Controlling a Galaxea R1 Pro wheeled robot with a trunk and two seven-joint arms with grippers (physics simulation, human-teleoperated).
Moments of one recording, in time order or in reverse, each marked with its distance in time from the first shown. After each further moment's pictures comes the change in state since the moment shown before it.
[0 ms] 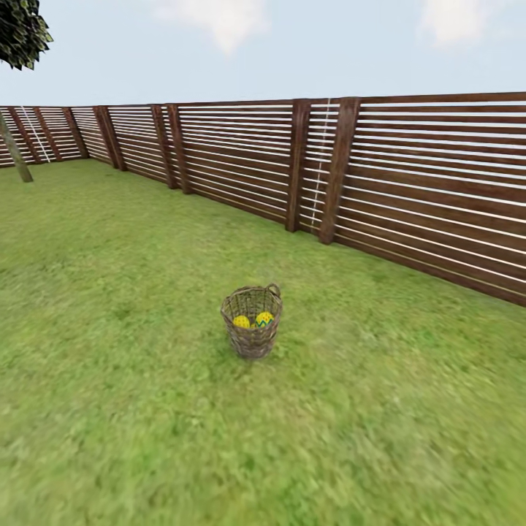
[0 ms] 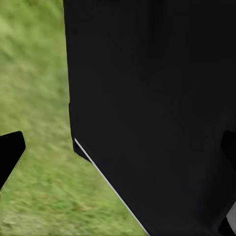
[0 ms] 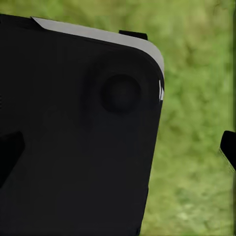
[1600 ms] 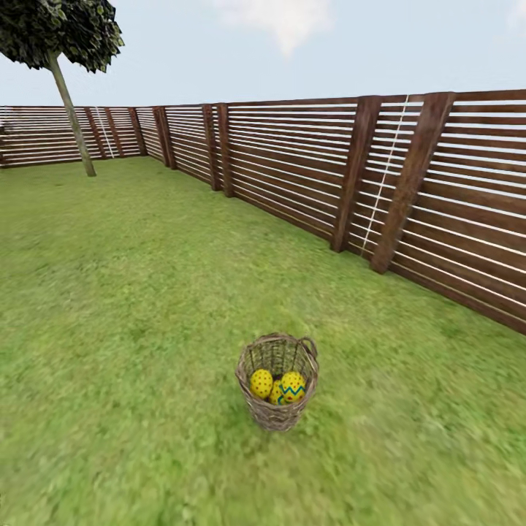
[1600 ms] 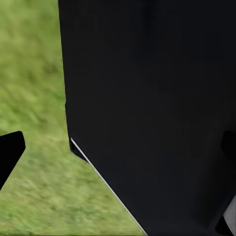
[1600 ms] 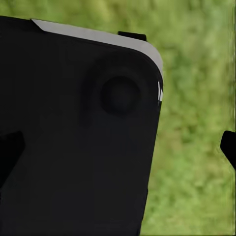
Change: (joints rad) left arm 0.000 -0.005 -0.001 0.000 -0.003 0.000 0.000; right arm 0.000 0.000 -0.002 -0.001 -0.002 -0.002 -0.001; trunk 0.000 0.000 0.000
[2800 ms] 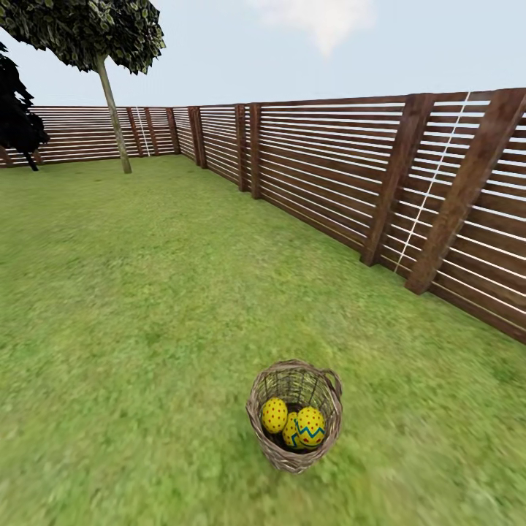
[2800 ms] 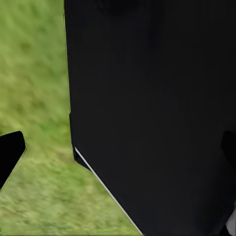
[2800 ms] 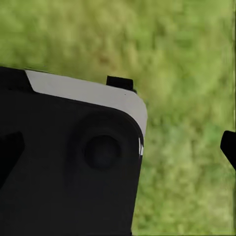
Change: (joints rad) left arm 0.000 0.007 -0.001 -0.023 0.003 0.003 -0.004; right arm -0.016 -0.017 0.006 -0.102 0.016 0.016 0.006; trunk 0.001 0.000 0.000
